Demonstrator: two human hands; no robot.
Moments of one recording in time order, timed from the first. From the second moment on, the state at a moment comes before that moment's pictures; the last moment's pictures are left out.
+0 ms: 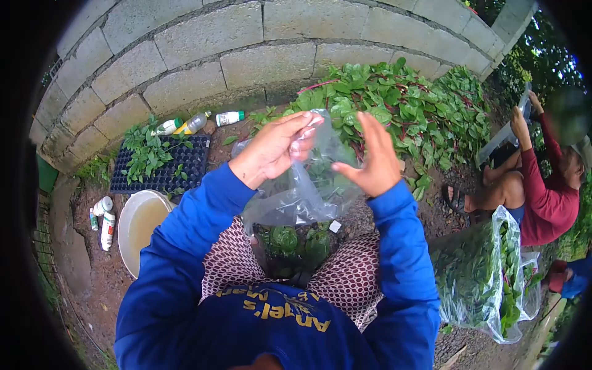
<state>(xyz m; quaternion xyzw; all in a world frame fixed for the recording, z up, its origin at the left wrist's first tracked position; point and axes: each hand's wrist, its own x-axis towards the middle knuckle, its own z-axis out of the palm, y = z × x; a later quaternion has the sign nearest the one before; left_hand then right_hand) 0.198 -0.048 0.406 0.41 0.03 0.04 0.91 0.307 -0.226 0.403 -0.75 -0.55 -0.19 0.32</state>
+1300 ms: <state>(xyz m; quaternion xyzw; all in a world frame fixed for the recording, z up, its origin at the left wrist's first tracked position) 0.096 0.122 0.146 0.53 0.29 0.02 0.80 0.305 -0.339 0.321 -0.59 -0.27 0.49 0.58</state>
